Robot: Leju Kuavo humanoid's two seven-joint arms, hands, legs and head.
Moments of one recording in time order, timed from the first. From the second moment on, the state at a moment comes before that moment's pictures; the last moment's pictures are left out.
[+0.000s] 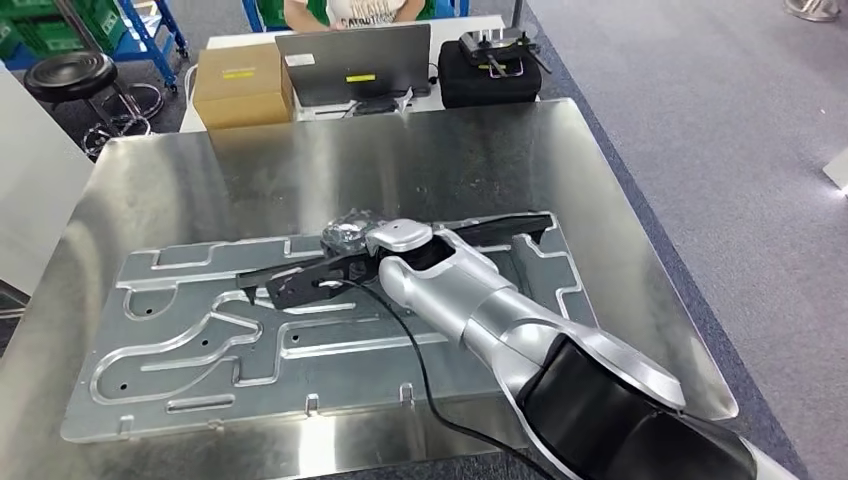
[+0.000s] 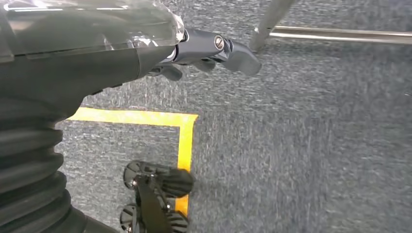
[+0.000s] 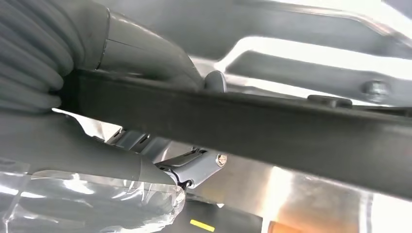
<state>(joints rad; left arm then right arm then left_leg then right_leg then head) -0.10 0.01 1.32 -0.23 -1.00 -0.06 -0.55 -1.14 0.34 0.99 -0.48 0.63 0.23 0.03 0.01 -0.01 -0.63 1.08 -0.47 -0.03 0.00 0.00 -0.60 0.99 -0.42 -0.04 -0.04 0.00</state>
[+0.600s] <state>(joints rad) -0.11 0.00 1.31 -0.23 -1.03 -0.07 -0.55 -1.09 0.36 1.18 -0.49 0.41 0.12 0.11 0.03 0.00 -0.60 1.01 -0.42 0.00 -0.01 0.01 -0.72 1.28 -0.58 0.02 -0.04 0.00</state>
